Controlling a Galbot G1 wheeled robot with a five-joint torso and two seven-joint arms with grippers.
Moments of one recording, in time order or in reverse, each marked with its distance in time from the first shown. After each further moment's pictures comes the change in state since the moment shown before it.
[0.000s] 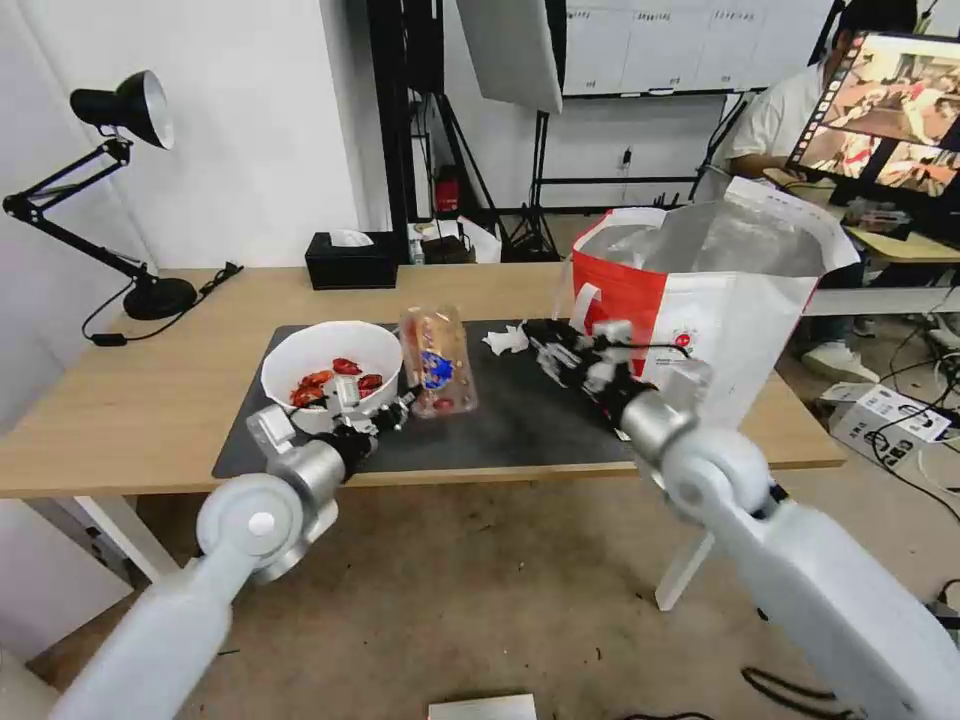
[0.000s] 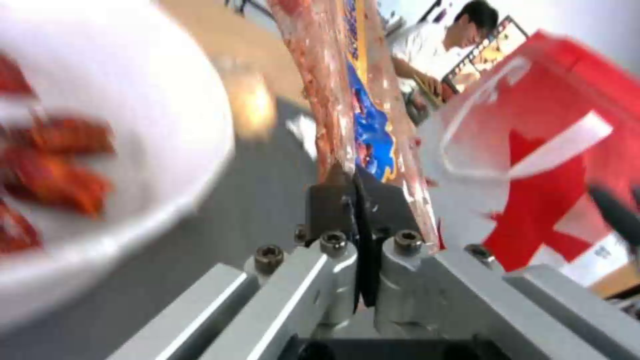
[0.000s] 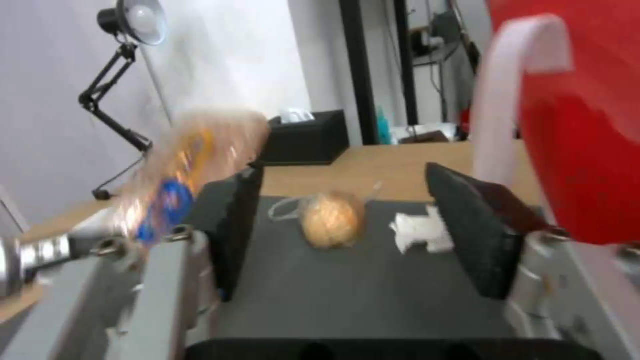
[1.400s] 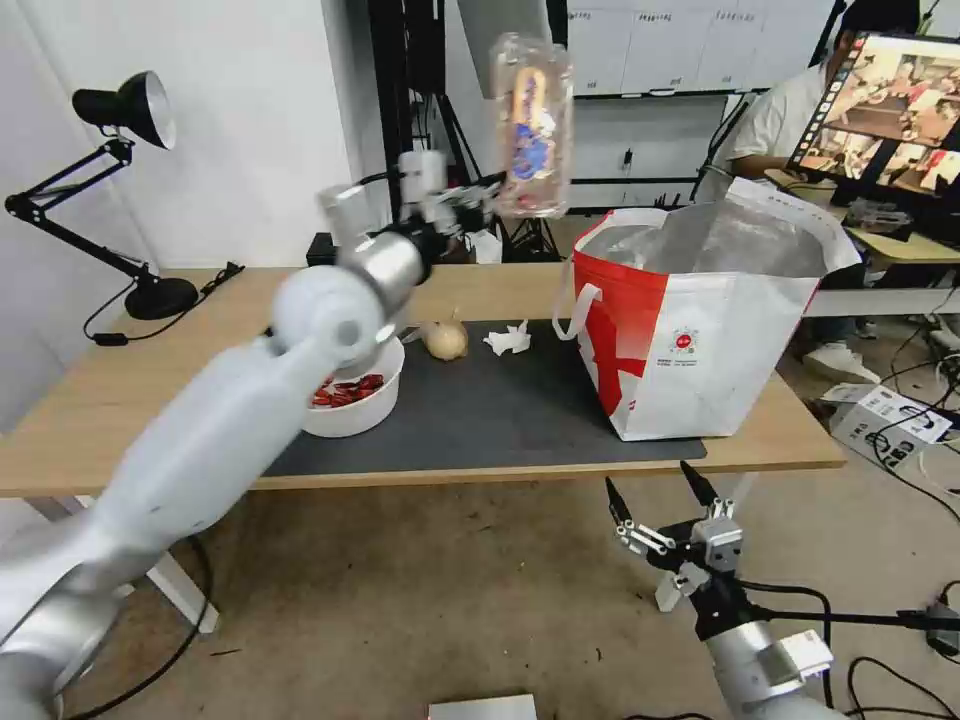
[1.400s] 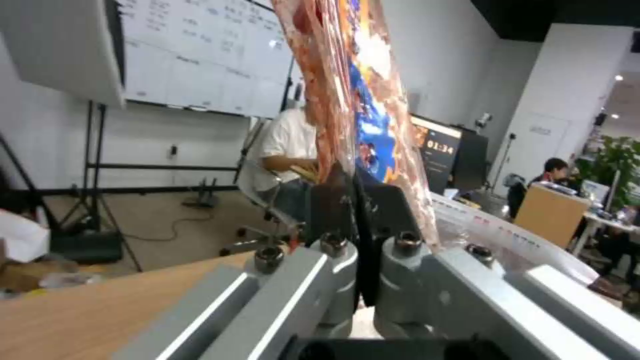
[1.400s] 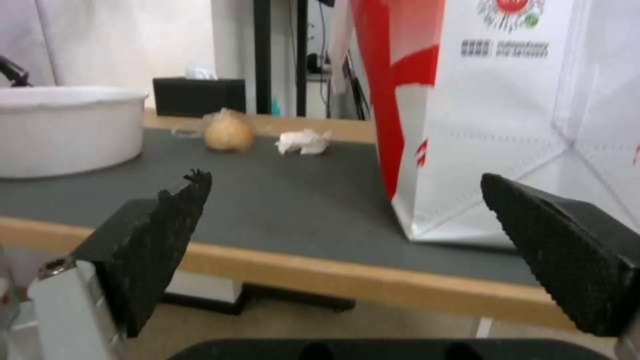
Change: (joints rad) left arm -0.871 -0.183 0.545 0.315 0.114 -0.106 0.034; right arm -0.806 0.281 0.327 0.130 -0.654 0.421 -0.096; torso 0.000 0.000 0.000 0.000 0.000
